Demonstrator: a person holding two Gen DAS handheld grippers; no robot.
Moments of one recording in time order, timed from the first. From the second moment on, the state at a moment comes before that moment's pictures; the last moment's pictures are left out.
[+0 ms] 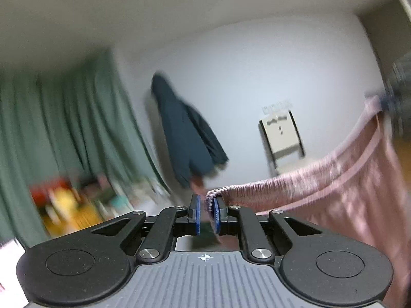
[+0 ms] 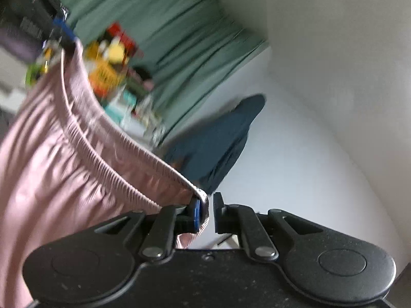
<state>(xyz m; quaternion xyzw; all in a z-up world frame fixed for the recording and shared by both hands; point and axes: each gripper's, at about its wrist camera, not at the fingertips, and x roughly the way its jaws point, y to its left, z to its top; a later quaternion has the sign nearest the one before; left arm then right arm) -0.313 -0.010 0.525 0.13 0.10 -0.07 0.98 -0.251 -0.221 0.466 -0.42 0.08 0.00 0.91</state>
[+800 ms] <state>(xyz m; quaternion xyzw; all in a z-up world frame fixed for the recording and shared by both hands) -0.071 0.052 0.471 -0.17 0.12 0.02 0.98 0.008 -0.187 0.427 -0.52 0.11 -0.08 0.84</state>
